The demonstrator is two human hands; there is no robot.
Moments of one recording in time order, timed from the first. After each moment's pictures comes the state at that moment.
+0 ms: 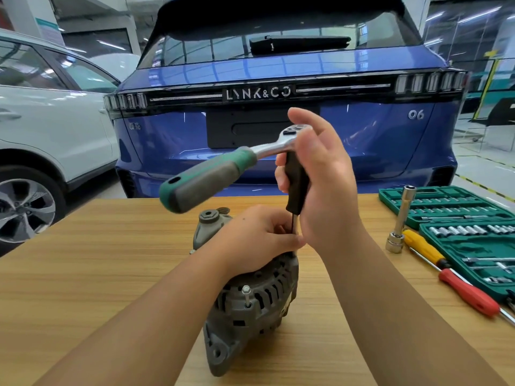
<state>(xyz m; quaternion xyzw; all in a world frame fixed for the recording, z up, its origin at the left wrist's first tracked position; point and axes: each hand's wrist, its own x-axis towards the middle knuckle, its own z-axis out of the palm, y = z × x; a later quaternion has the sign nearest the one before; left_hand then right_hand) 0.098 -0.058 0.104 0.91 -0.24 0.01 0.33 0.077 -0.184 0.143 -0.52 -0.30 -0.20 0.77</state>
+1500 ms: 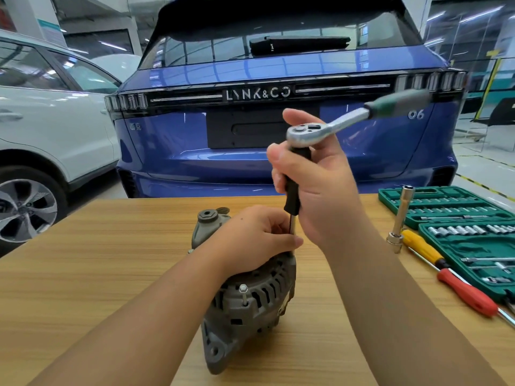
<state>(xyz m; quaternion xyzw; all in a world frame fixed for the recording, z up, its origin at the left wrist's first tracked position) 0.097 -0.058 0.106 0.92 -0.24 -0.01 0.32 0.082 -0.191 0.142 -0.51 -0.32 -0.16 0.78</state>
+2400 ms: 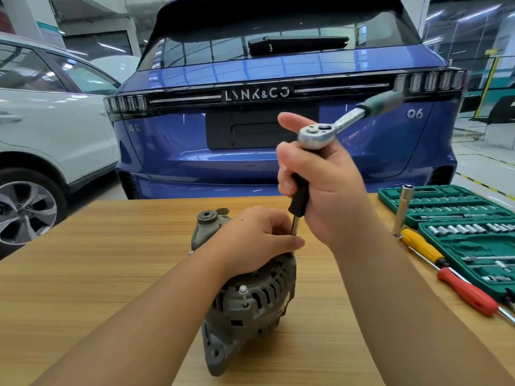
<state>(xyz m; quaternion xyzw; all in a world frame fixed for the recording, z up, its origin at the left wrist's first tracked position) 0.095 -0.058 0.107 0.92 -0.23 -0.02 0.32 0.078 -0.199 0.148 -0.52 -0.31 -0.12 0.79</state>
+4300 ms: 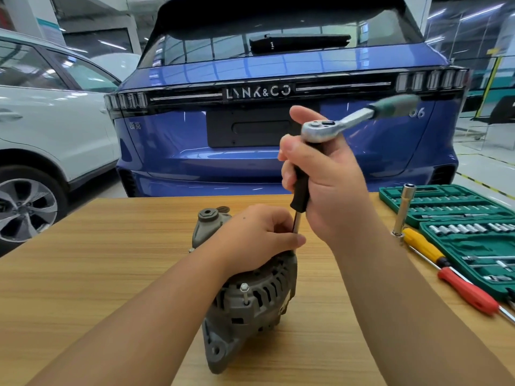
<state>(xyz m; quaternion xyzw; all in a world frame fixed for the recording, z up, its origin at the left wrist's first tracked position) 0.099 -0.059 0.105 0.92 -0.24 -0.01 0.30 0.079 -0.197 0.147 -0.51 -0.29 -0.16 0.79</state>
